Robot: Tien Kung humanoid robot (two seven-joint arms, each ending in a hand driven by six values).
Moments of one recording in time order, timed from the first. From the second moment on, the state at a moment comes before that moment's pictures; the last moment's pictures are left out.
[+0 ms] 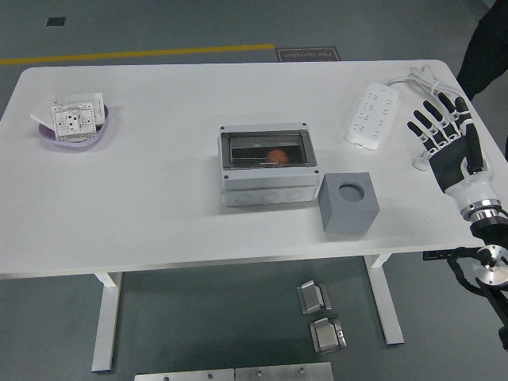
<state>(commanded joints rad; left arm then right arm) -0.07 0.28 -0.19 -0.31 0.31 0.16 0.10 0.13 -0.42 1.28 1.34 -0.37 0.00 0.32</state>
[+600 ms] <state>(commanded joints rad) -0.07 0.29 -0.17 -0.31 0.30 0.16 0.11 0.14 -0.43 1.29 1.36 -0.50 -0.07 0.32</state>
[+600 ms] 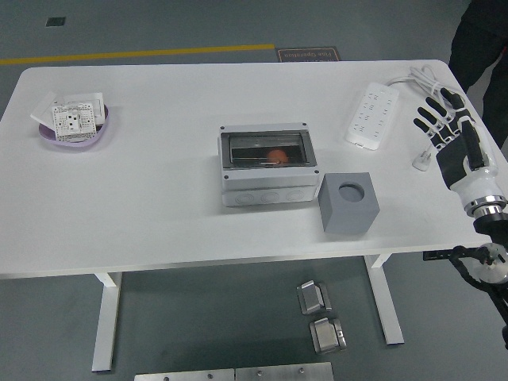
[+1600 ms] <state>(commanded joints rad) -0.09 0.28 -0.20 -0.30 0.33 0.17 0.11 0.12 -0.40 1.33 1.37 -0.43 -0.11 0.37</state>
